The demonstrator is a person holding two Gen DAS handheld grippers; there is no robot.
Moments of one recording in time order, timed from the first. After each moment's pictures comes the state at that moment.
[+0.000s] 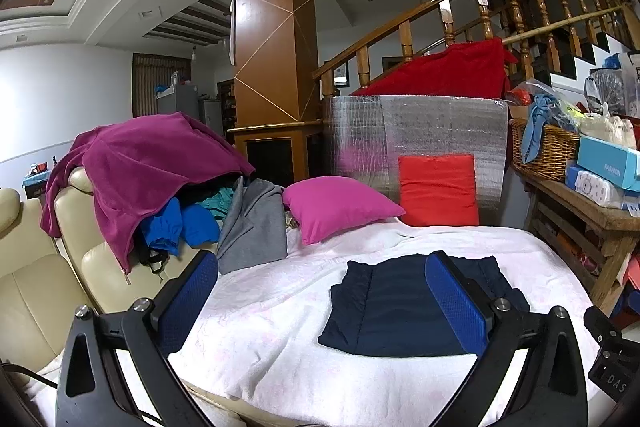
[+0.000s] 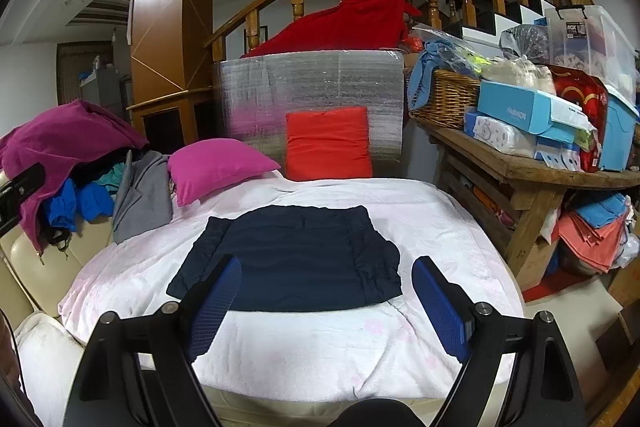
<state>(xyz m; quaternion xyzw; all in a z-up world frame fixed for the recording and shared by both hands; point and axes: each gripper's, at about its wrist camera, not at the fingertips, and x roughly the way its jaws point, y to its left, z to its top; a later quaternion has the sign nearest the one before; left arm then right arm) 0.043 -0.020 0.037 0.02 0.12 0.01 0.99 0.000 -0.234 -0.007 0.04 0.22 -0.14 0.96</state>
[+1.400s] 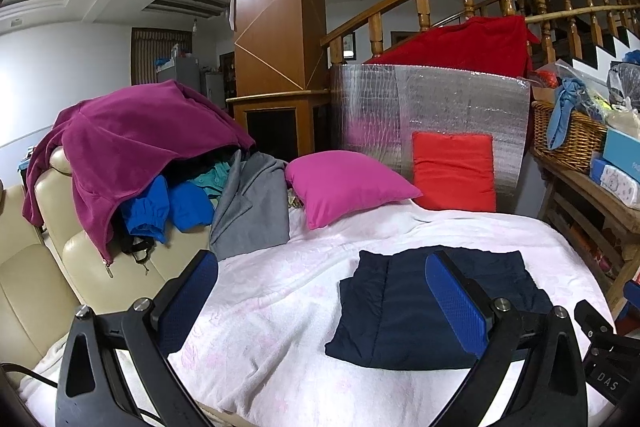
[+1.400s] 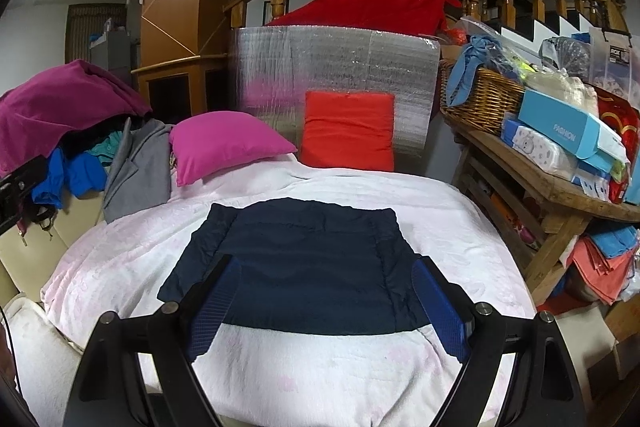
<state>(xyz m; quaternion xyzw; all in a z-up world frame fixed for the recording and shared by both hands) 0.143 -0.006 0.014 0.01 0.18 0.02 0.98 0.121 -0.206 -0.024 0.00 0.27 -0.13 0.95</state>
